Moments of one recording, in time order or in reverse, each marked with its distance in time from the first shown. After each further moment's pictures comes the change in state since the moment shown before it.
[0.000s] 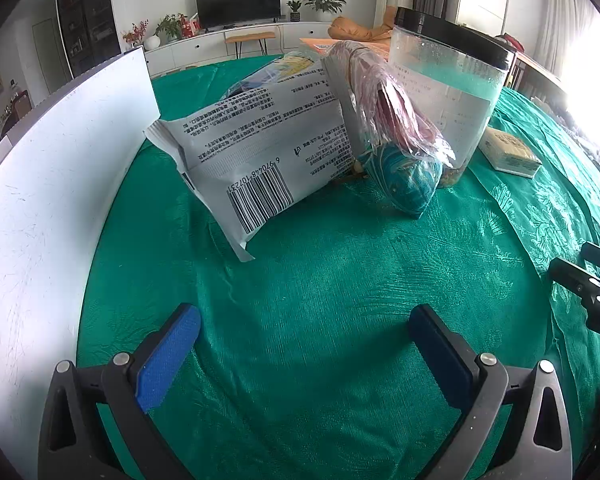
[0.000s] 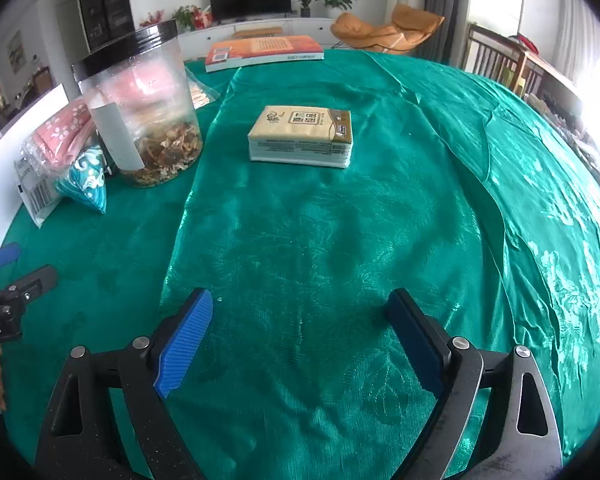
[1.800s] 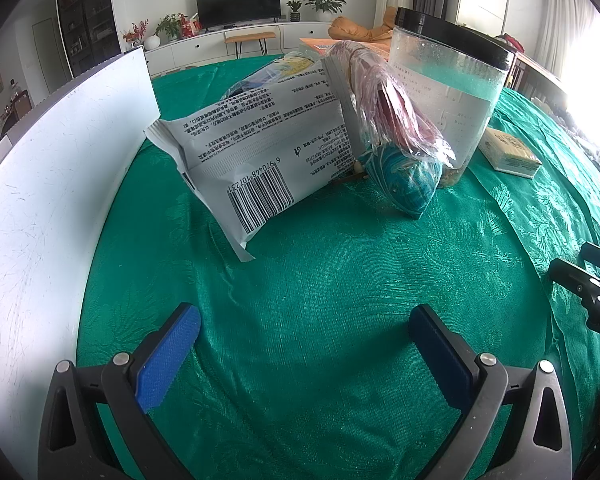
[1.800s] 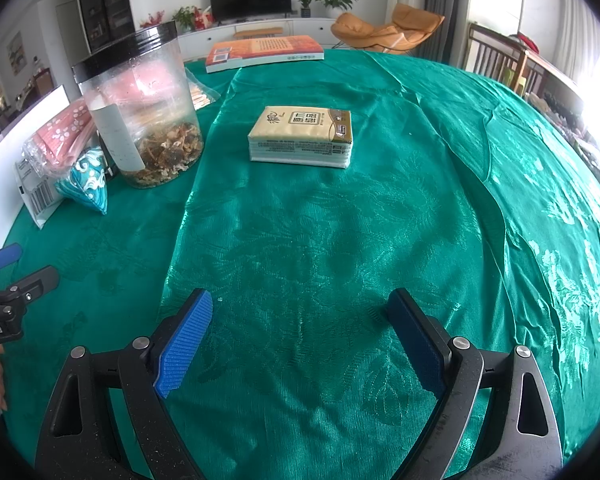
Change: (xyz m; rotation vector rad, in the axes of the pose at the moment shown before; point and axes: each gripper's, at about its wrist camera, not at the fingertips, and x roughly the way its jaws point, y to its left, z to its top) left arm 0.001 0.001 0.000 -0.001 -0.002 0.000; right arm -0.001 0.000 0.000 -0.001 0.000 0.005
